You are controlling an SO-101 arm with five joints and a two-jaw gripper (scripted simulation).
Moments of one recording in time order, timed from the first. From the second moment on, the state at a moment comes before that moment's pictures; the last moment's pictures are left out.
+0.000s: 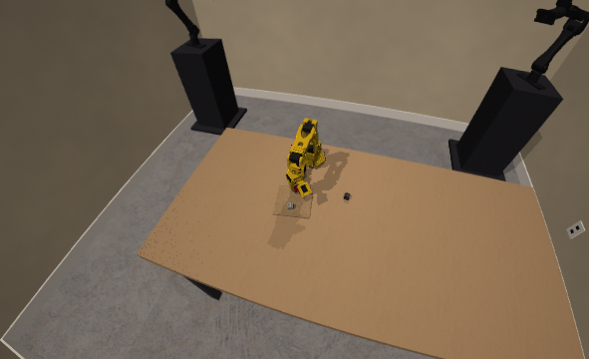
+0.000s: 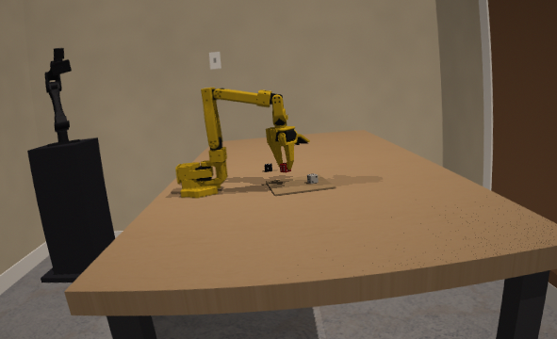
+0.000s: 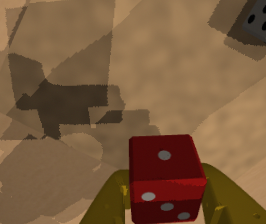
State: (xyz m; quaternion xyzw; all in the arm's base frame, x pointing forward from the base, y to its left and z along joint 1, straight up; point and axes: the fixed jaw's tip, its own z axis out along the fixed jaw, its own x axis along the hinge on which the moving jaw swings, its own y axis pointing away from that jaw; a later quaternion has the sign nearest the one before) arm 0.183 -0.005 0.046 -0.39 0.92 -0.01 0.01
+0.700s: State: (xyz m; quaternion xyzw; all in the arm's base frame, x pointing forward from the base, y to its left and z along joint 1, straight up) arm 0.184 -0.005 0.041 -0.39 0.92 -0.01 0.01
